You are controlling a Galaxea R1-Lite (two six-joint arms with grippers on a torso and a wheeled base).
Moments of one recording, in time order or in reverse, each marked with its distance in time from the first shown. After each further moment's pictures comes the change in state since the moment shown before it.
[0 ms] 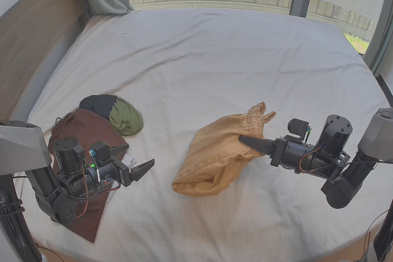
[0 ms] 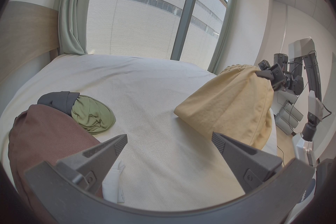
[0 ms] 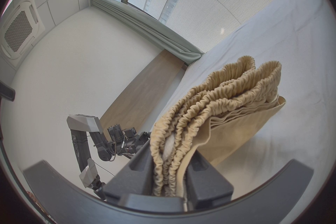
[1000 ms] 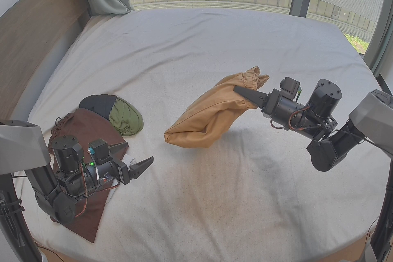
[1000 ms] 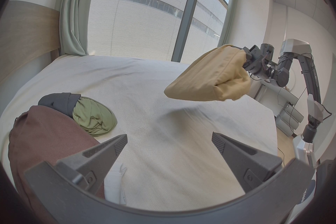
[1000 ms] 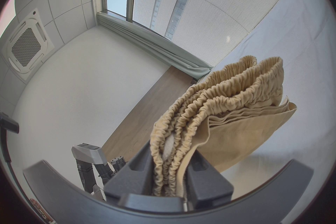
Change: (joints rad) left arm 0.010 0.000 -0.009 -0.008 -0.006 -0.009; right arm -0.064 0.100 -0.447 0.121 0.063 0.186
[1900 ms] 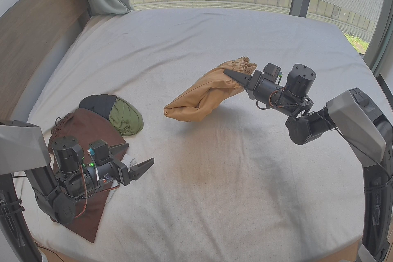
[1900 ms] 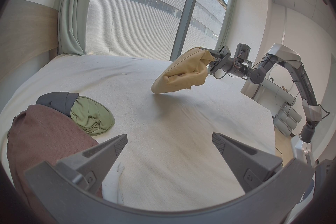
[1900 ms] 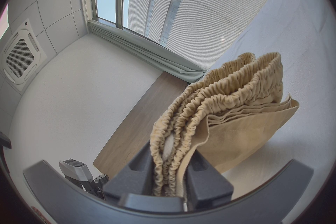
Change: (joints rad) left arm 0.000 0.001 0.007 -0.005 -0.017 -0.003; right arm -0.037 0.251 -0.540 0.264 -0.008 0.077
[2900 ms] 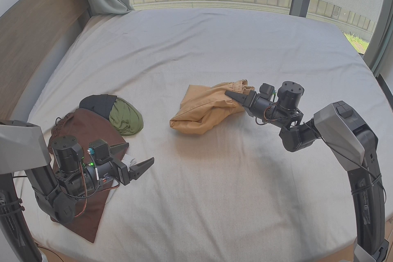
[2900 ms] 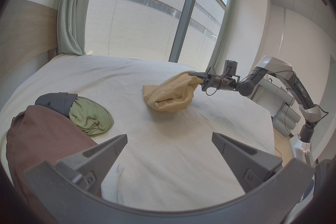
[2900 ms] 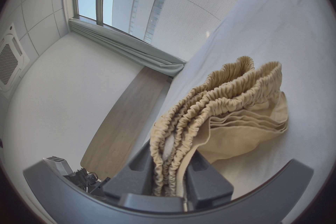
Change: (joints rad) left arm 0.003 0.003 -0.005 -0.003 -0.015 -0.002; right arm -0.043 0.179 -0.134 0.115 -0.019 -0.034
